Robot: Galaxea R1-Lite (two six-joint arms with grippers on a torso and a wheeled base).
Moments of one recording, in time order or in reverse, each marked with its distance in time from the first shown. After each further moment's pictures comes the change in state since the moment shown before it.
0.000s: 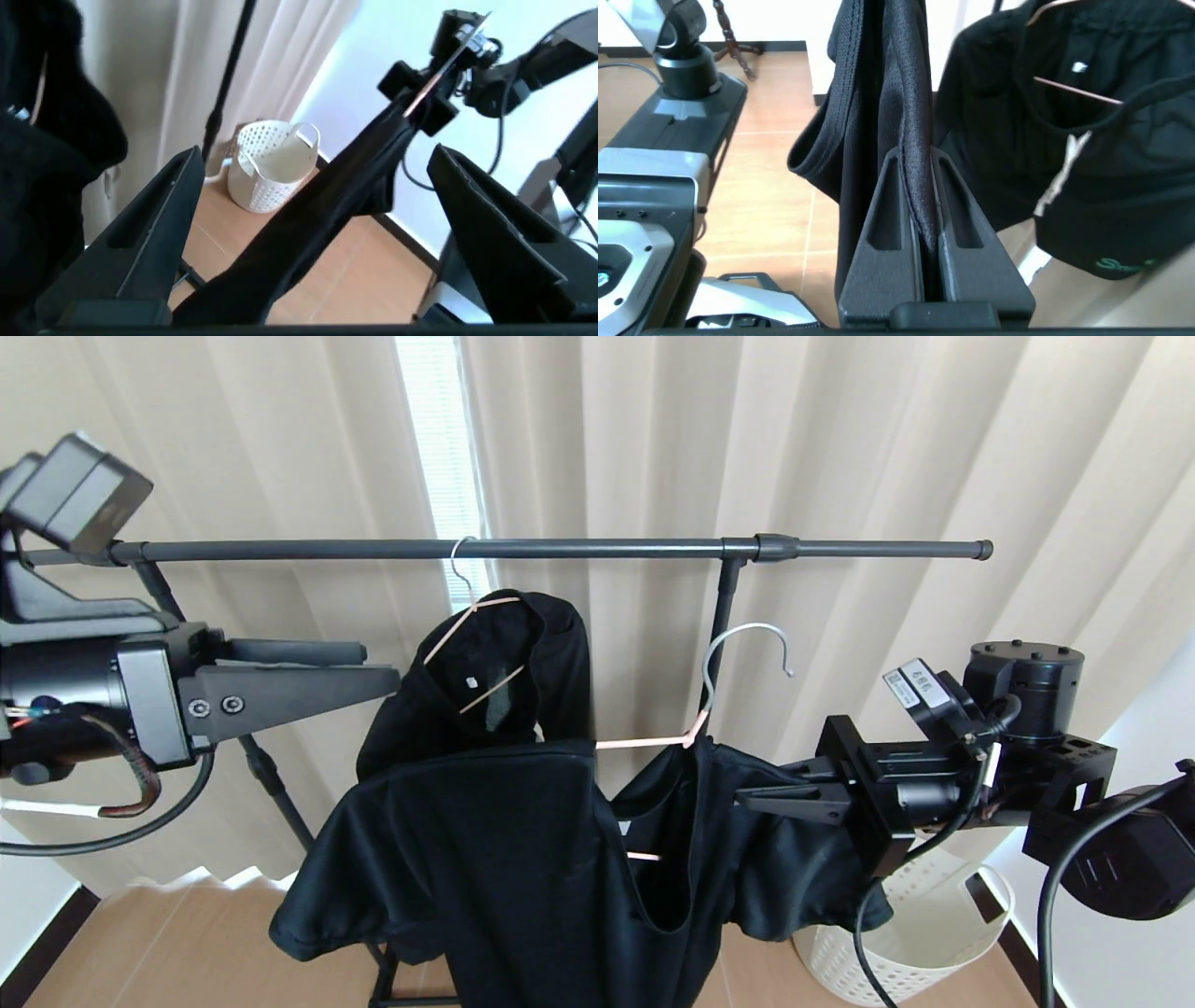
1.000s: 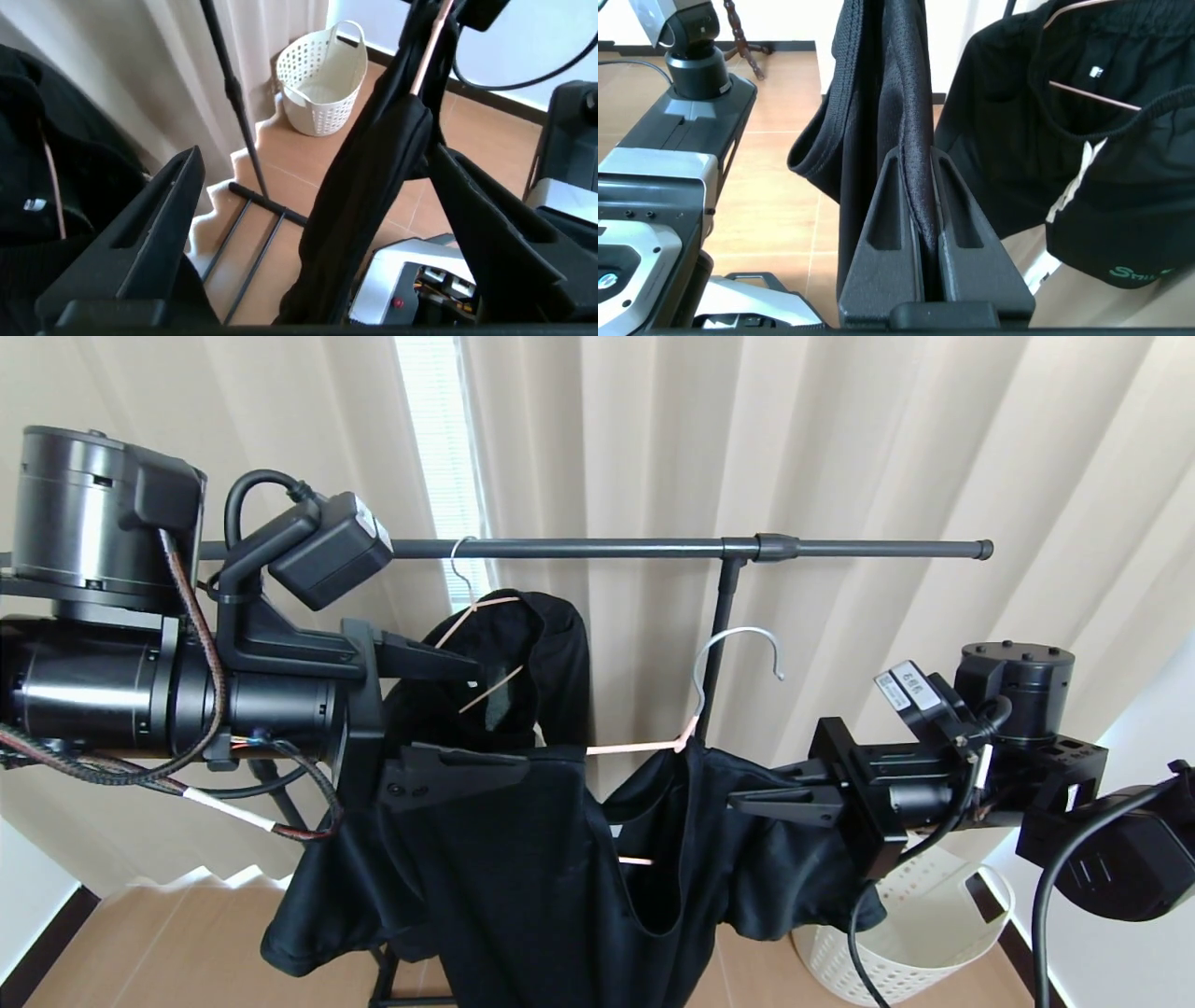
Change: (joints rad) left arm -0.240 0.182 -0.172 0.217 0.170 0.488; right arm 0.018 0.006 -0.006 0.003 -0.007 0.000
